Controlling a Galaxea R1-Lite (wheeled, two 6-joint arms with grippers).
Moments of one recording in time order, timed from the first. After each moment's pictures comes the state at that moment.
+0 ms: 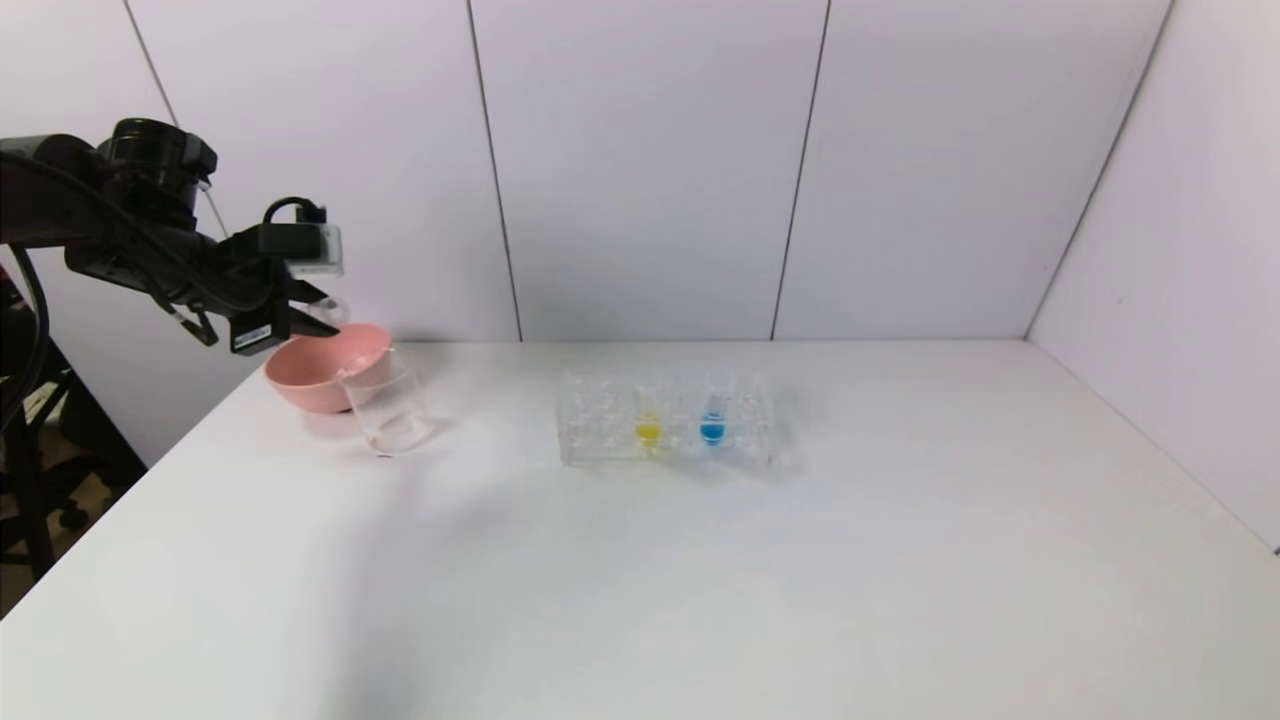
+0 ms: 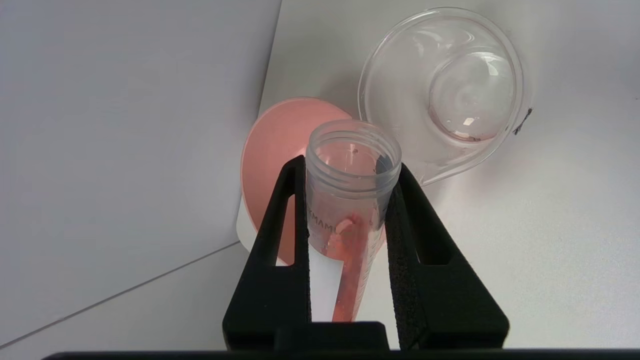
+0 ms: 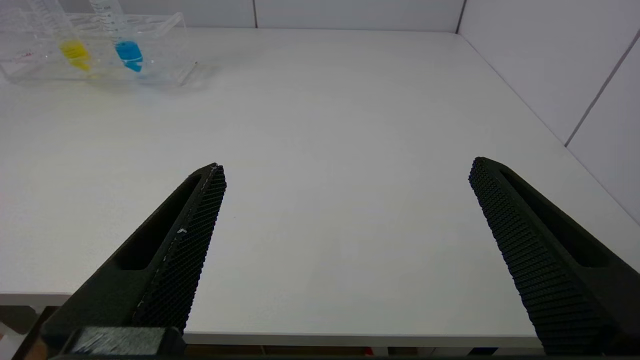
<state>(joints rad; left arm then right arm) 0.16 2.09 -1.98 0.65 -0.40 1.39 0.00 0.00 0.00 0.00 0.00 -0.01</state>
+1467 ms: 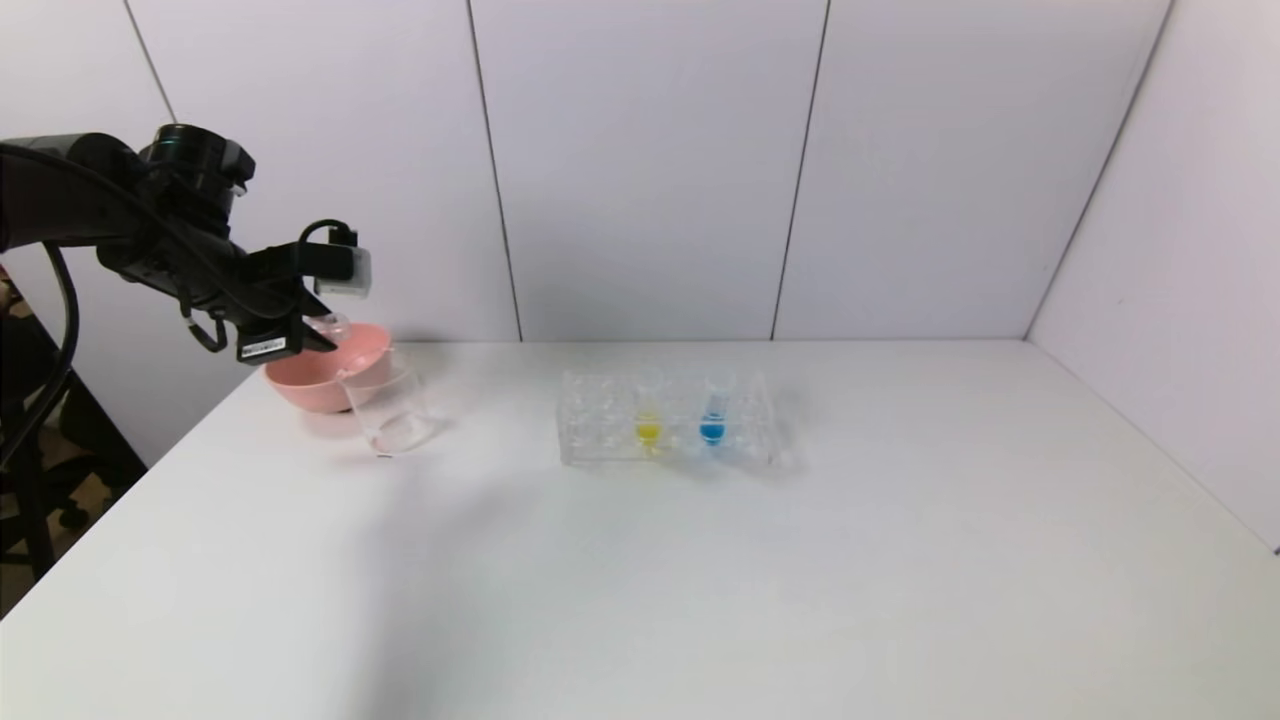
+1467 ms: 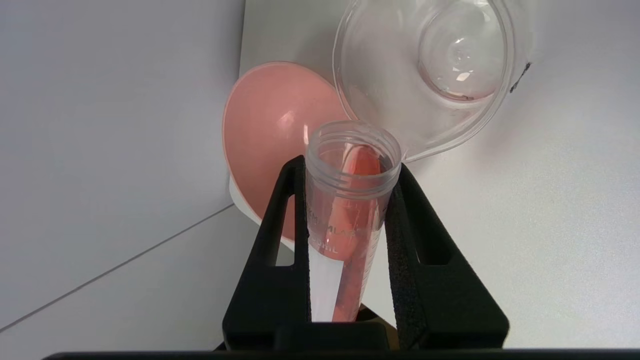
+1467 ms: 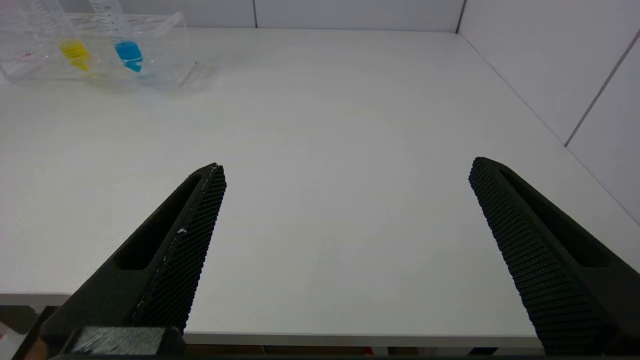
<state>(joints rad) 0.10 2.09 -1.98 0.70 -0.19 1.40 0.00 0.00 0.00 0.00 0.00 -0.01</state>
